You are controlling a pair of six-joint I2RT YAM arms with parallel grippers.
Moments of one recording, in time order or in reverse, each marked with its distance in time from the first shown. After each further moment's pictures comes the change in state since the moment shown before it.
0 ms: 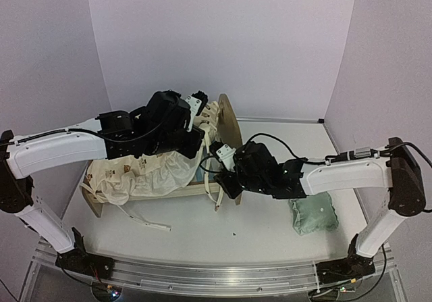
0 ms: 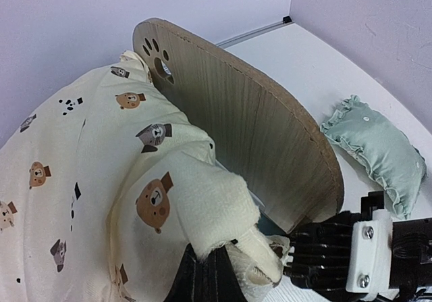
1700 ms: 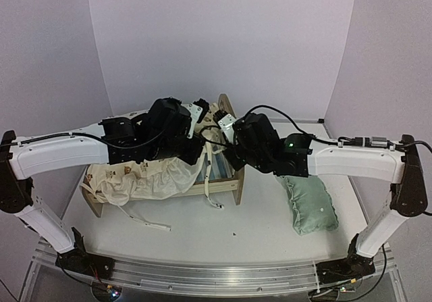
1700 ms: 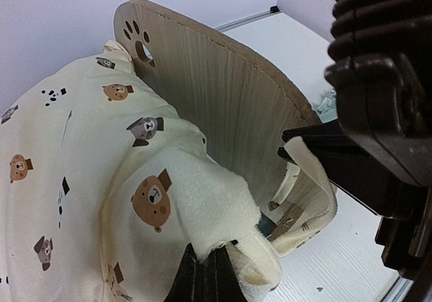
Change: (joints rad) left arm 0.004 -0.004 -0.065 0.050 0.061 -0.017; right arm -0.005 -0.014 0.253 -0.222 0.314 -0.162
